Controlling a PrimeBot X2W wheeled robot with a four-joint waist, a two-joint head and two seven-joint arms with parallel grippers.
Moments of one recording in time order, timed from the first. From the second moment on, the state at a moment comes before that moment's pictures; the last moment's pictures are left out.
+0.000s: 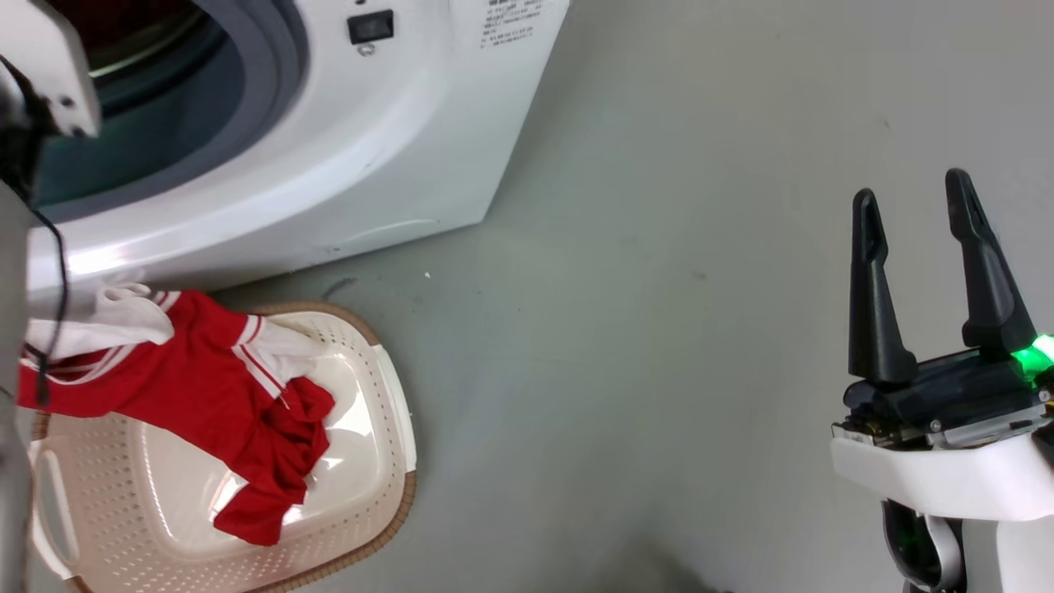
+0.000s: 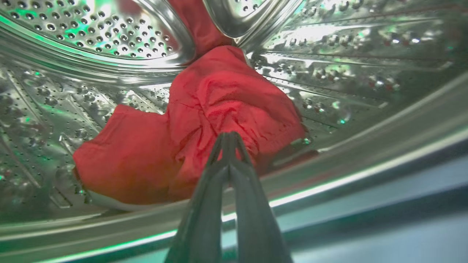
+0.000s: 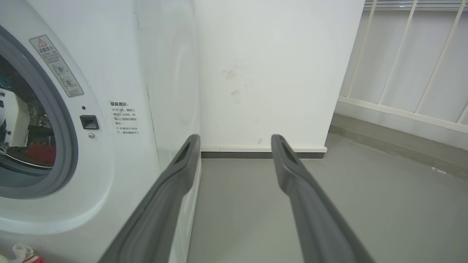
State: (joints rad) left arm -1.32 0.47 -0.28 1.21 -0.23 -0.13 0.02; right arm -0.17 -0.05 0.06 -0.28 0.13 0.13 -0.26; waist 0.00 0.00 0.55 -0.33
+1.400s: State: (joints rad) left arm -1.76 0.57 -0.45 1.21 -0.24 -0.11 0.74; right arm -0.23 -0.05 0.07 -0.34 0.25 0.13 -0.26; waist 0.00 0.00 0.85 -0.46
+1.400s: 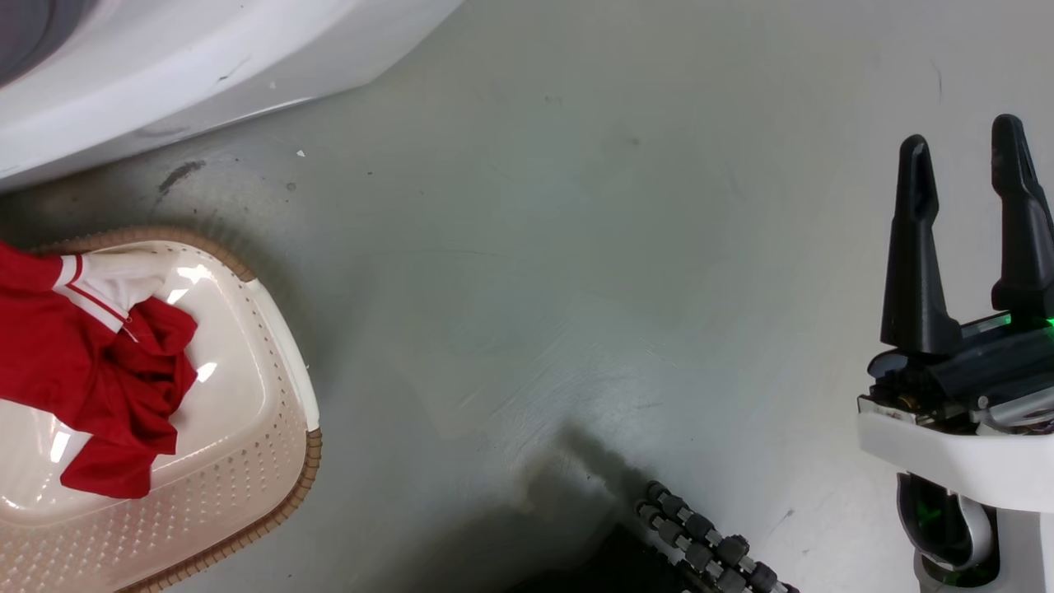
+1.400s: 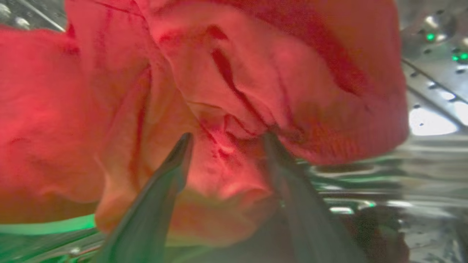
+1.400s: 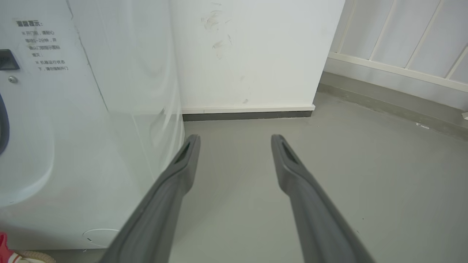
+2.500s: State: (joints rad) left arm -1.64 0.59 -0.48 1.15 -0.29 -0.10 0.36; right arm -0.24 -0.05 0.07 -0.33 0.20 0.13 -0.26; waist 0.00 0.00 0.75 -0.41
